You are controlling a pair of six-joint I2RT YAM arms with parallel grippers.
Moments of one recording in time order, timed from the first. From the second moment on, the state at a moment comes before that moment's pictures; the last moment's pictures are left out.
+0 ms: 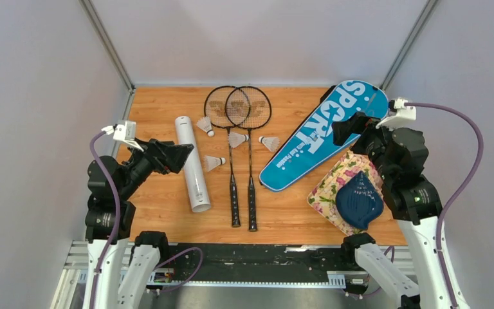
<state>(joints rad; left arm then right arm) -0.04 0.52 0.89 -0.37 0.49 -0.52 0.23 0.75 1.16 -0.56 0.07 0.37</state>
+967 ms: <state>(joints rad) -0.04 1.14 0.86 -0.60 0.19 -0.45 0.41 0.98 1.10 -0.52 -0.16 0.39</state>
